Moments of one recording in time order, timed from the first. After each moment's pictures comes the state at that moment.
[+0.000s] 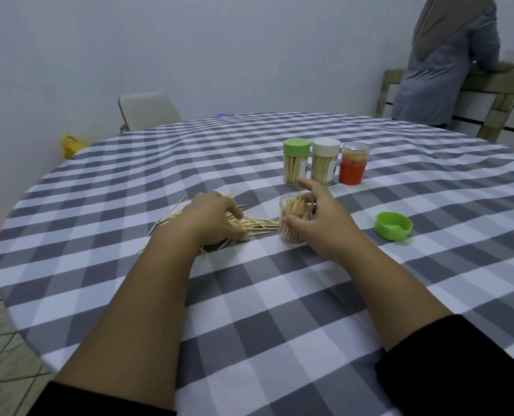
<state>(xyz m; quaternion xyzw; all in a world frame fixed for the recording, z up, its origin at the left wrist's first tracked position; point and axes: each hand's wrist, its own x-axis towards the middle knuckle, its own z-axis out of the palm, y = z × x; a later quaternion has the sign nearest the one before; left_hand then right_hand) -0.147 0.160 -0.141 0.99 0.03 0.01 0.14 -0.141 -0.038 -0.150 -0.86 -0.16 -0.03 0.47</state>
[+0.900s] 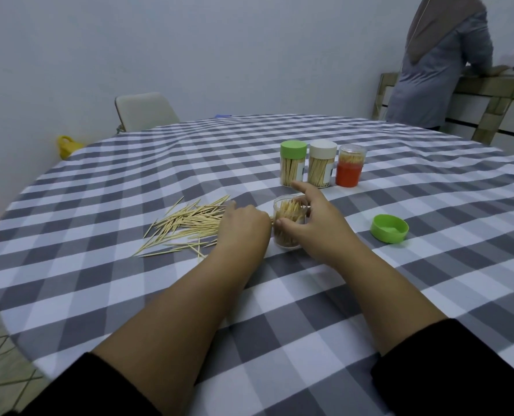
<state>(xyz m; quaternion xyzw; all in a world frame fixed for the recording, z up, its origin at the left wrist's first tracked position) -0.140 0.094 -0.163 0.98 -0.02 0.10 -0.17 -0.139 -0.036 -0.153 -0.87 -0.18 -0.05 0.46</state>
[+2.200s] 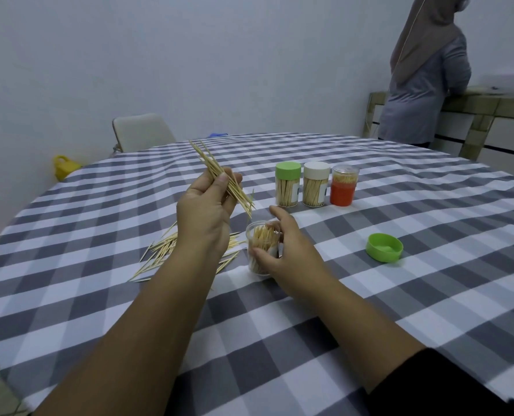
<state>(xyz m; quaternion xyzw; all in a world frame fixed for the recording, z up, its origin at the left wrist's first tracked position) -0.149 0.115 -0.111 0.43 0.02 0.25 0.87 -0.155 -0.010 -0.162 -0.85 -0.20 -0.02 0.49</state>
